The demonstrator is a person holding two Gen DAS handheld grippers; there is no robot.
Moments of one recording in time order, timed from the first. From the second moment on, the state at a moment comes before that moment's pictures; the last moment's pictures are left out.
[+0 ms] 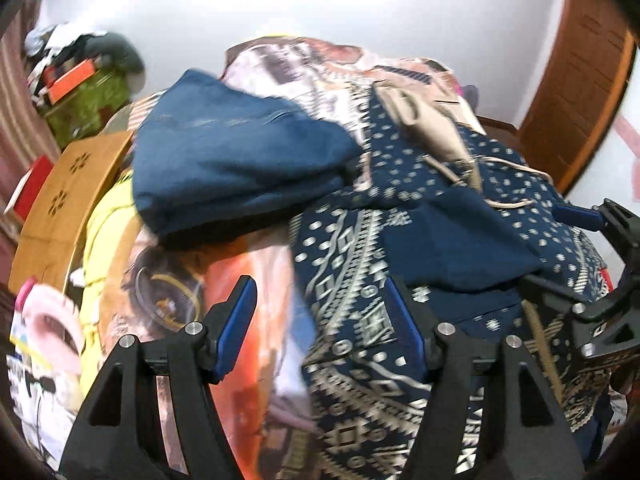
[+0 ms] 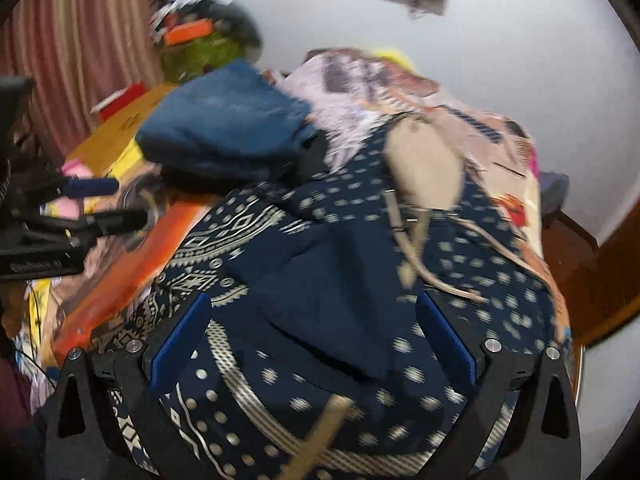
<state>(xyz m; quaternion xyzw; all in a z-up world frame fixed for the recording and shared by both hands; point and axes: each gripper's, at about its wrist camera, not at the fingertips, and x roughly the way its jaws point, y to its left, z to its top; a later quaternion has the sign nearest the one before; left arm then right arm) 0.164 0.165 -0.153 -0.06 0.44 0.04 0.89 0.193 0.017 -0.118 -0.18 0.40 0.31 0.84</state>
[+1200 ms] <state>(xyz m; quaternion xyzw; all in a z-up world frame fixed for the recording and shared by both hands) 0.186 0.153 -0.229 -0.06 0.51 0.06 0.86 0.248 -0.055 -0.086 -0.02 0.40 0.26 0.88</state>
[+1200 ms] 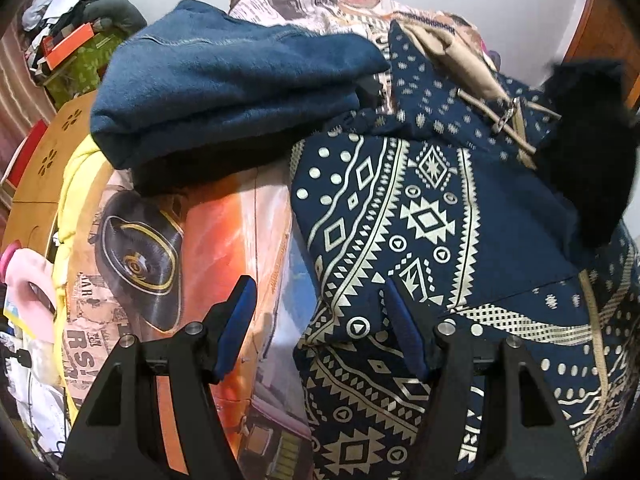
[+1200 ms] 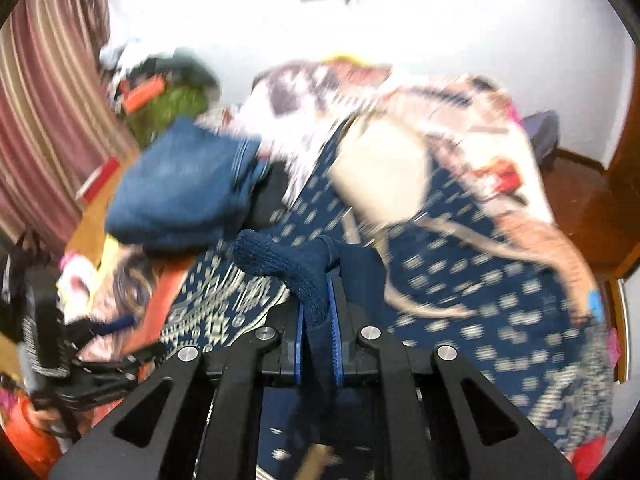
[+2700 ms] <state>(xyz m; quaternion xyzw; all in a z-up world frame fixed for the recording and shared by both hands) 0.205 0.132 -0.193 -0.02 0.48 0.06 0.87 0.203 -0.290 -0.103 0.11 0.42 0.03 0.90</state>
